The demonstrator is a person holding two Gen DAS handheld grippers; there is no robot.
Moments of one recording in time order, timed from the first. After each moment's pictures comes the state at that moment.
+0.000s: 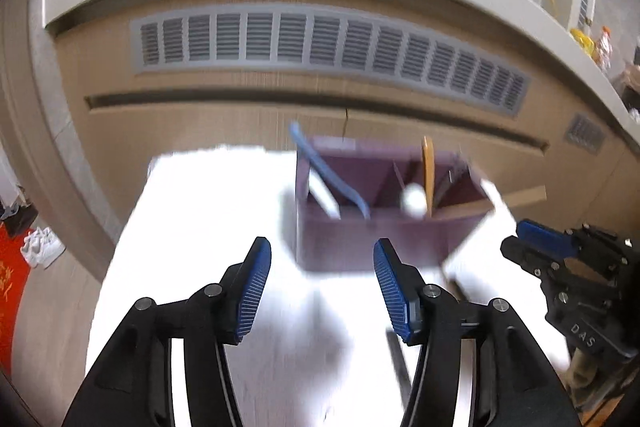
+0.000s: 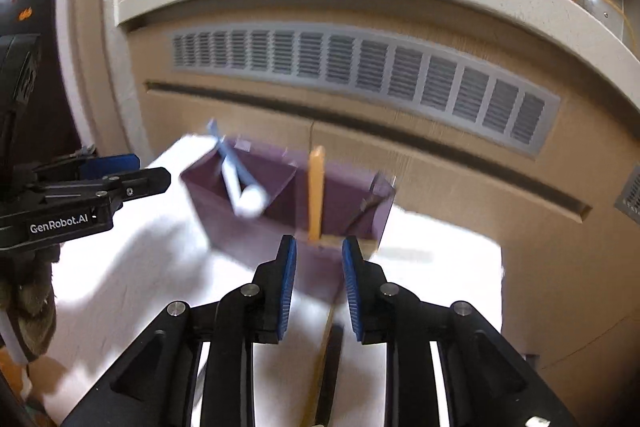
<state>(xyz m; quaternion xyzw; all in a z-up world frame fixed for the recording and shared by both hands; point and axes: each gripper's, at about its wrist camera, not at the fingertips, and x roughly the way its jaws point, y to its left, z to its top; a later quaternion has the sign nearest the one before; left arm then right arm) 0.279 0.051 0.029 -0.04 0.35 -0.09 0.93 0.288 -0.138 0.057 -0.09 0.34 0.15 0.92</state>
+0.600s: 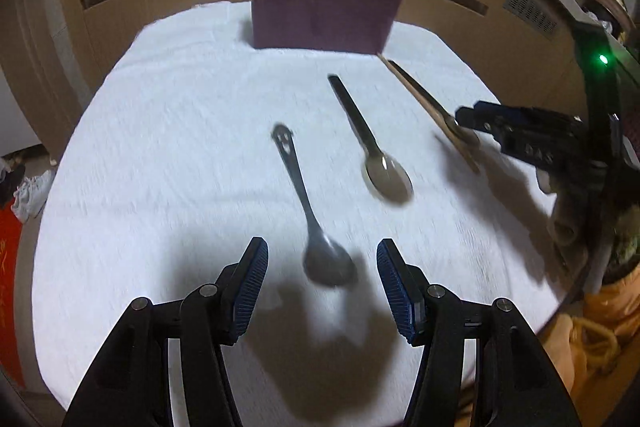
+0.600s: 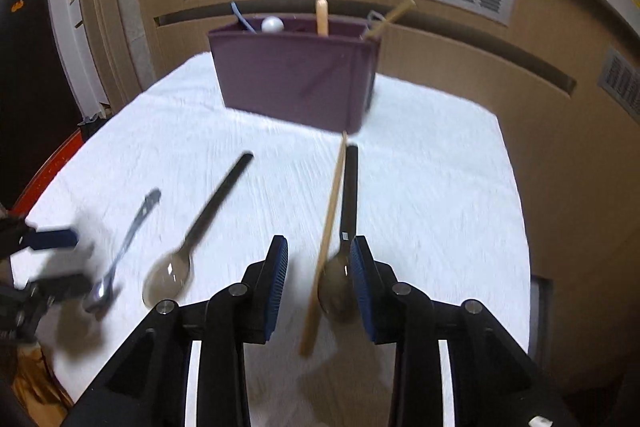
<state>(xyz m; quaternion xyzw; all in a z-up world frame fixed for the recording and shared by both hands) 0.095 0.032 -0.050 -0.01 0.46 -0.15 0.87 0.183 -0.173 -0.021 -0.07 0.41 0.13 0.90</state>
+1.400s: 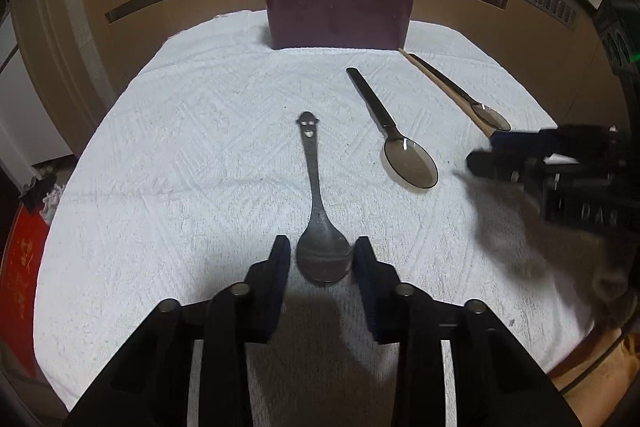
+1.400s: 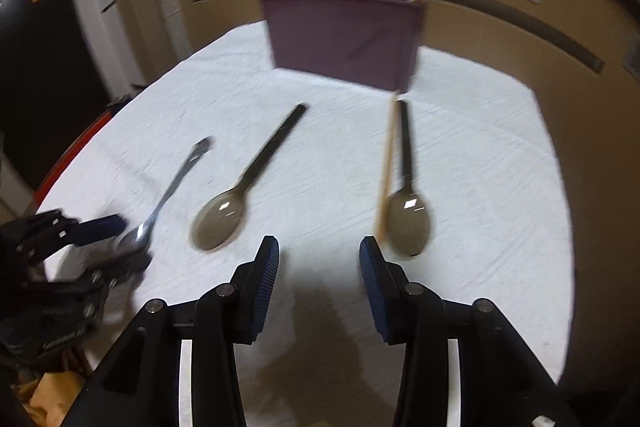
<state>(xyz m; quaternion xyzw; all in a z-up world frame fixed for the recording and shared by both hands) 0.092 0.012 -0.074 0.03 0.43 -0.08 0.90 0.149 -0.151 -0.038 -0.06 0.44 0.21 0.87</state>
